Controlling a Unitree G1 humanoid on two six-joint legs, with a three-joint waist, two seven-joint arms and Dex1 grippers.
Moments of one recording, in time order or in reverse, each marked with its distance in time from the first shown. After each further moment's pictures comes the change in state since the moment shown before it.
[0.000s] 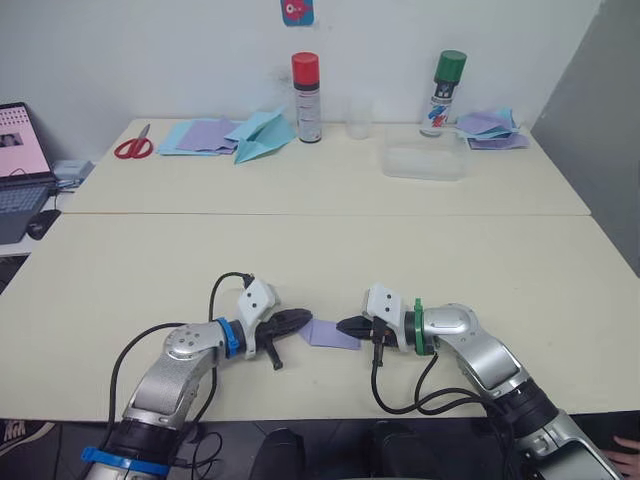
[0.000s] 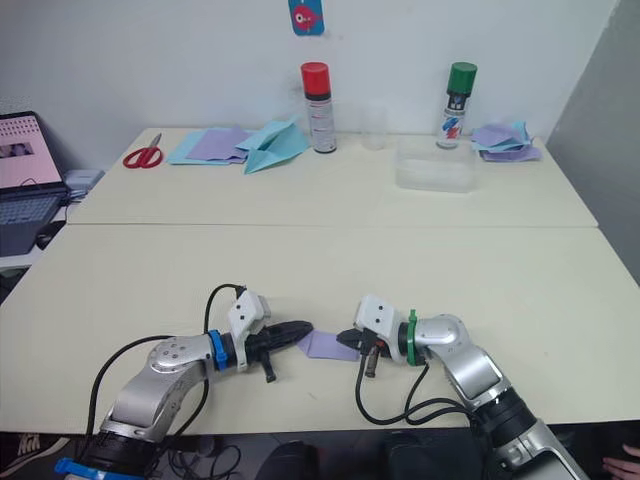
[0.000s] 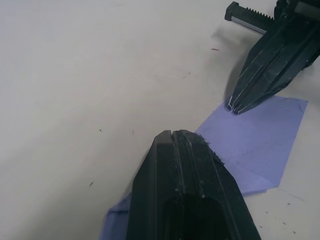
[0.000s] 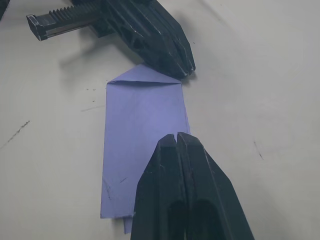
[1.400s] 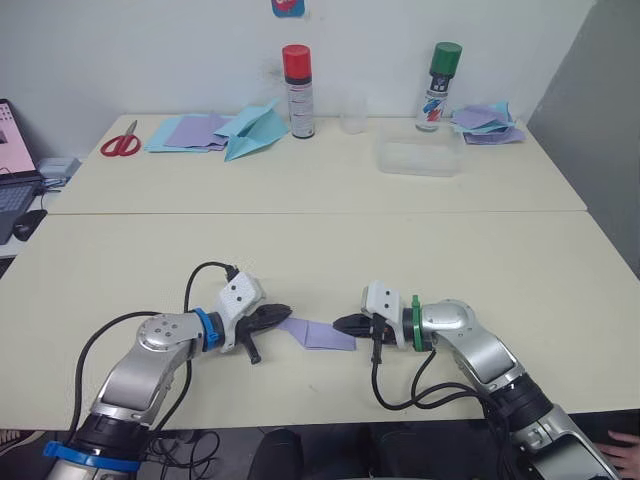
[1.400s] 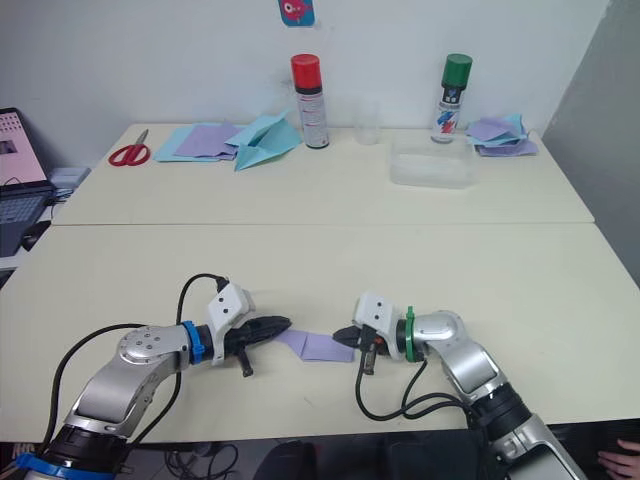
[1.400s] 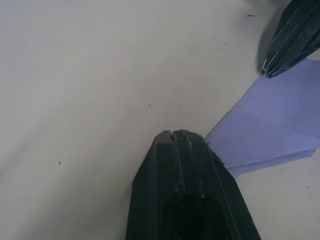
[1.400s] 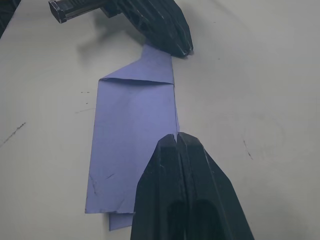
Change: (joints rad) left arm -0.010 0.131 0.009 -0.077 0.056 0.034 0.000; right arm -0.025 0.024 -0.016 0.039 0.022 -0.031 0.040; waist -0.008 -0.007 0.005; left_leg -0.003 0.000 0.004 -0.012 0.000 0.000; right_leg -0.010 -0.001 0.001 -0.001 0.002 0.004
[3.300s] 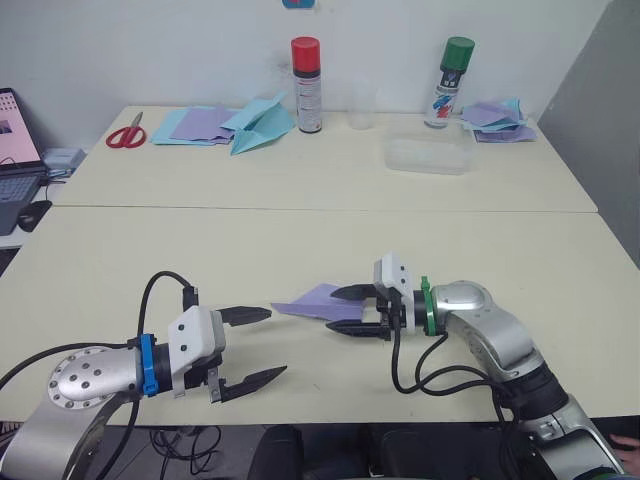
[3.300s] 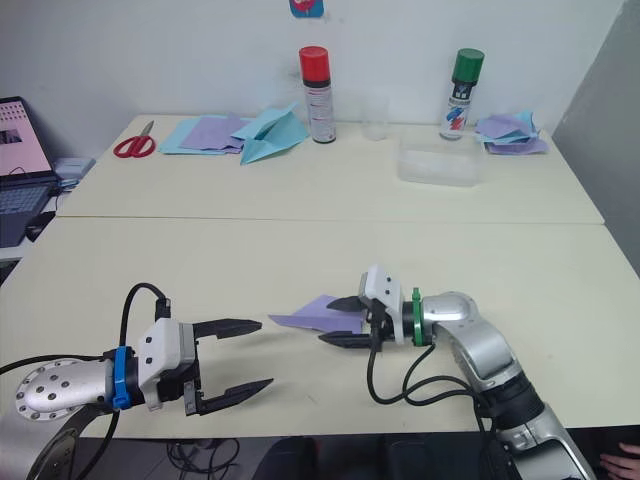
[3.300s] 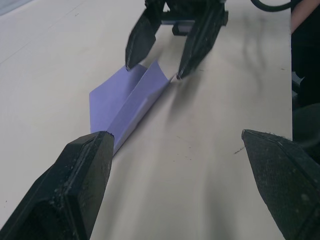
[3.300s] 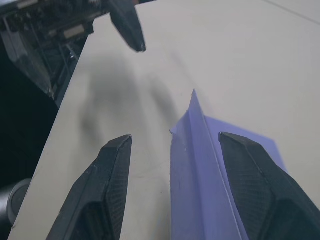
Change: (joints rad) left arm 0.376 0.157 0.297 -0.450 -0.203 -0.094 -0.133; right arm -0.057 -0.020 -0.099 -0.160 0.207 0.171 0.078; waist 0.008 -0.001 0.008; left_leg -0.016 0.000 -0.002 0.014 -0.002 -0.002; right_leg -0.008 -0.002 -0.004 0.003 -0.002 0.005
